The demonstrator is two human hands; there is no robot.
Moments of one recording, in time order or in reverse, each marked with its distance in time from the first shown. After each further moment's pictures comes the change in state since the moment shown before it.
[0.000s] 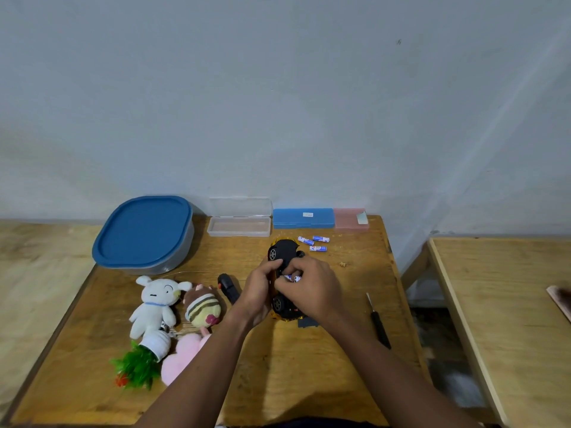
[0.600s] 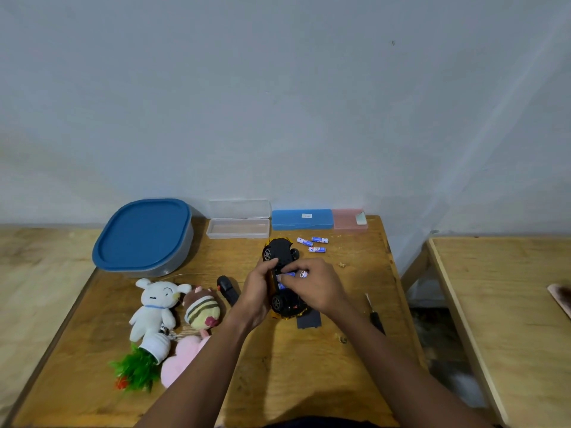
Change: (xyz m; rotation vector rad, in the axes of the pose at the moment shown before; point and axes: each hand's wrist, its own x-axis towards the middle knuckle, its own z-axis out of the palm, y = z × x) left_hand 0.002 -0.001 0.003 -0.004 0.042 0.010; right_hand 0.011 0.016 -0.010 0.257 -0.157 0.086
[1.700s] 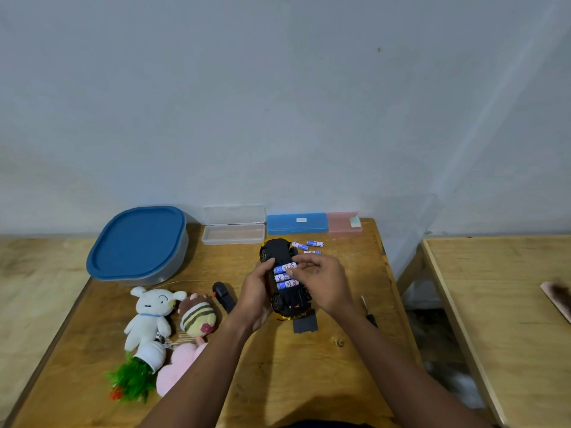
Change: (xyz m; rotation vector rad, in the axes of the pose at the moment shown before) left_hand -0.009 0.000 0.012 -0.079 -0.035 0.009; right_hand -0.002 0.011 -0.013 0.292 0.153 0.014
